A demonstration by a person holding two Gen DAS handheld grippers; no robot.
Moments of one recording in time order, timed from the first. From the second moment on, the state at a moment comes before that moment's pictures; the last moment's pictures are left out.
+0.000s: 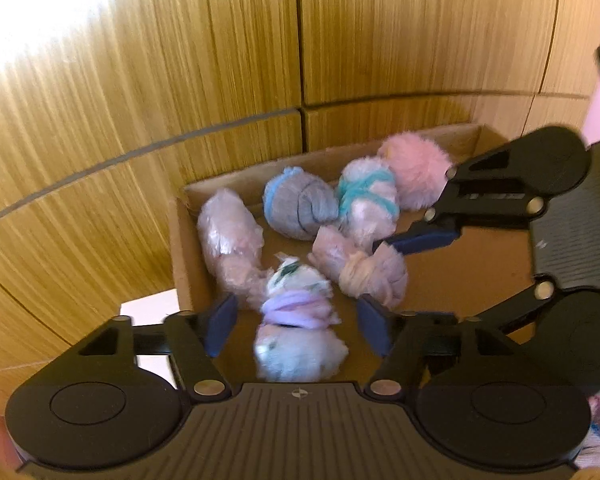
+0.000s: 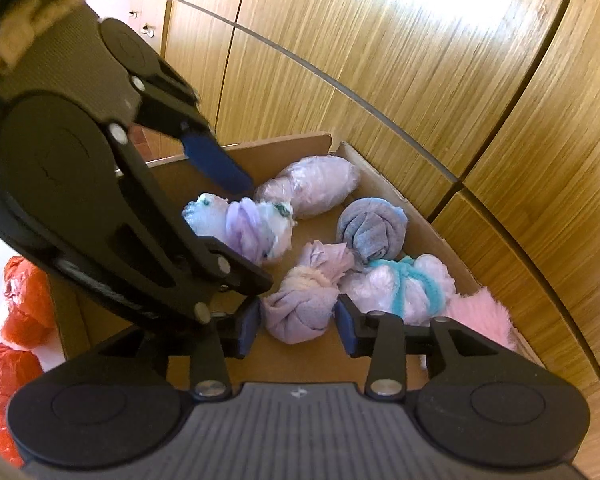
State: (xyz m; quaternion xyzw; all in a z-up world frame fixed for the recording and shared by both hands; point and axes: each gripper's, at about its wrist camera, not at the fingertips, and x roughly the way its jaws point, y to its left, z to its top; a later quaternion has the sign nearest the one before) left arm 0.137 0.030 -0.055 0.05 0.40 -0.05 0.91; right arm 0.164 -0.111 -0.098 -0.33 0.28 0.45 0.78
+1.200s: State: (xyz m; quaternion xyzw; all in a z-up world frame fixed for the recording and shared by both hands) left arm -0.106 -0.022 -0.057 0.04 0.24 0.00 0.97; right arm -0.085 -0.311 -0.080 -0.12 0.22 0.25 0.94
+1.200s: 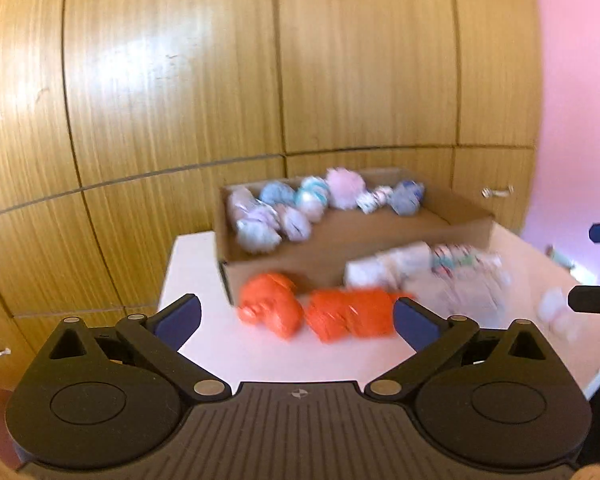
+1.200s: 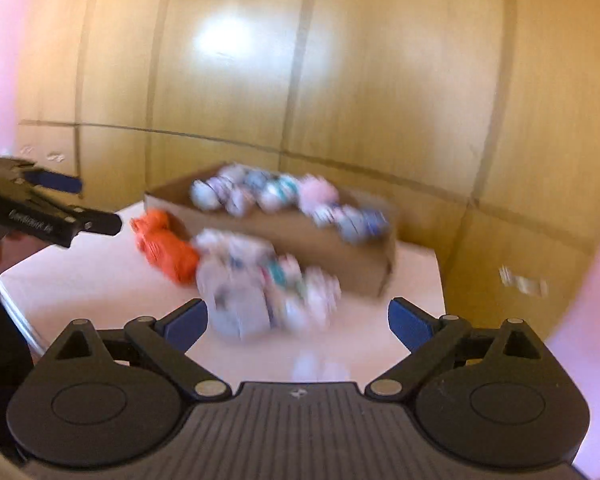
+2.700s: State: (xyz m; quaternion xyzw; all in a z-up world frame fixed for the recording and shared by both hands) left arm -0.021 -0.055 -0.094 0.03 0.35 -0.06 0.93; right arm -0.090 -0.310 -0.133 -0.07 0.26 0.18 0.95
